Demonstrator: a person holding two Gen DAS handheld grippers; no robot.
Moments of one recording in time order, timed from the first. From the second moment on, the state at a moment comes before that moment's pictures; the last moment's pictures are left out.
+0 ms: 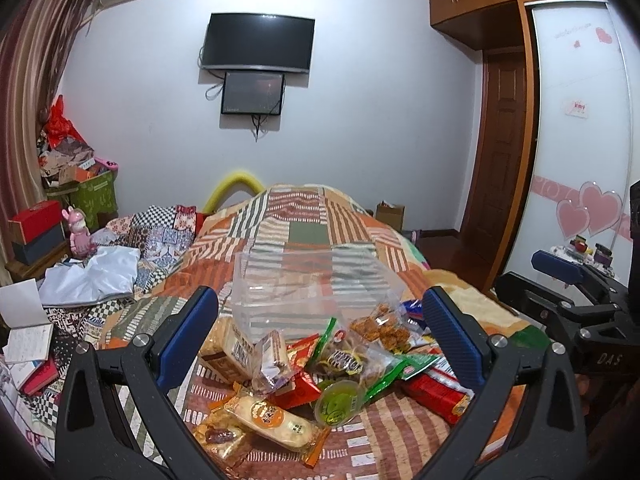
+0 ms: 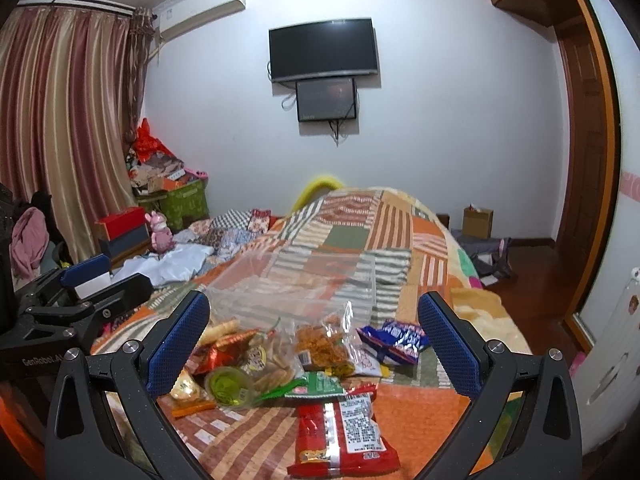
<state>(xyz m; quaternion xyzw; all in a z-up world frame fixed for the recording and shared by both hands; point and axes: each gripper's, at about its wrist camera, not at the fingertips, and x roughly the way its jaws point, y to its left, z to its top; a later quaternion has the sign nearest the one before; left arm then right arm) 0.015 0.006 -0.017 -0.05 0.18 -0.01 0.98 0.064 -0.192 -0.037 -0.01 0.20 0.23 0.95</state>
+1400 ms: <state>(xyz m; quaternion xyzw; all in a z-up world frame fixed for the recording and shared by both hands) 0.131 0.107 -0.144 -0.13 0.38 0.05 0.92 0.102 -0.181 -0.155 -0.06 0.42 0.28 0.86</state>
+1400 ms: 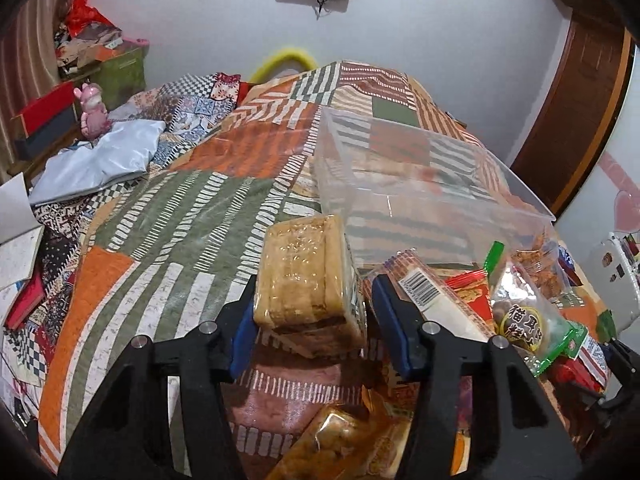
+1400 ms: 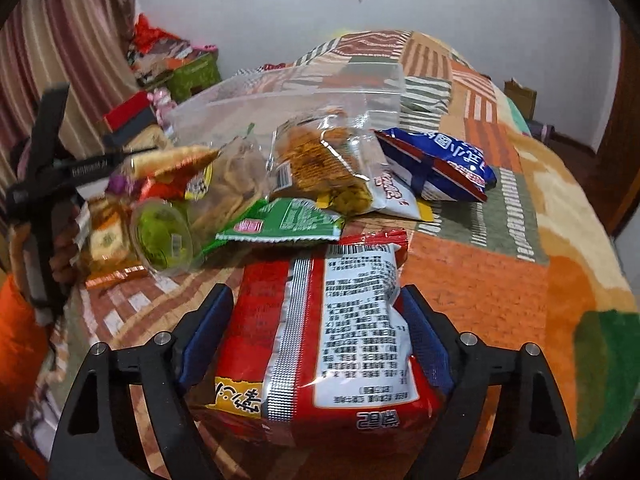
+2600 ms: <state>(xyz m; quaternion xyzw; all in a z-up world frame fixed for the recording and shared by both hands) 0.093 0.088 -0.065 -0.11 0.29 0.06 0.95 0.126 -0.217 -0.077 0.00 0.30 0.22 0.93</state>
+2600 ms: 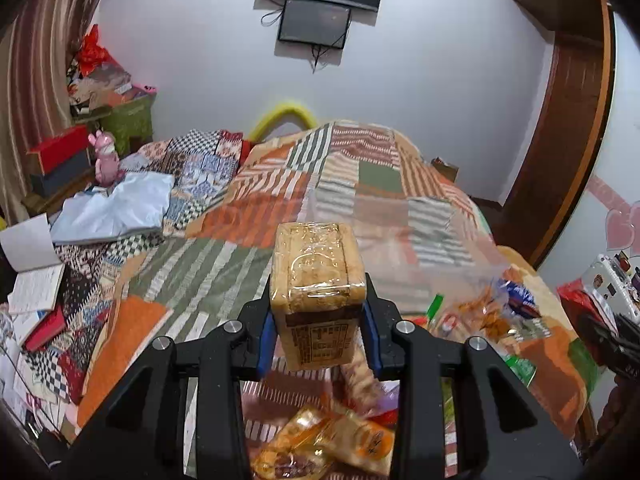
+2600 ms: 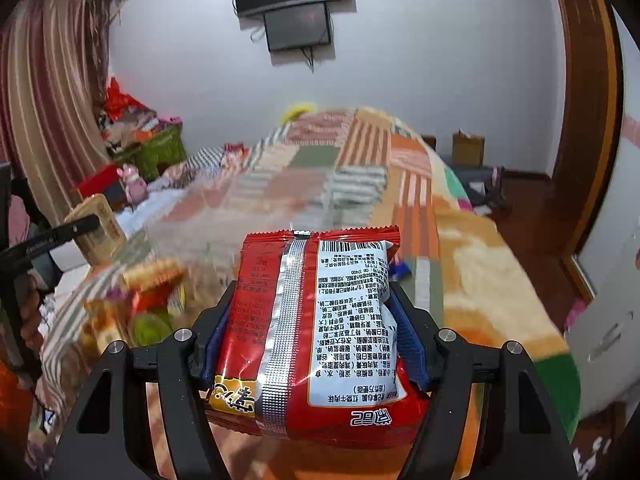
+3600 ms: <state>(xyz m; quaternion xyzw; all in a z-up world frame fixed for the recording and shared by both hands) 0.238 0.078 -0.071 -0.10 0.37 0.01 0.92 0.255 -0.118 -0.077 -0.03 0.31 0.27 0.91</state>
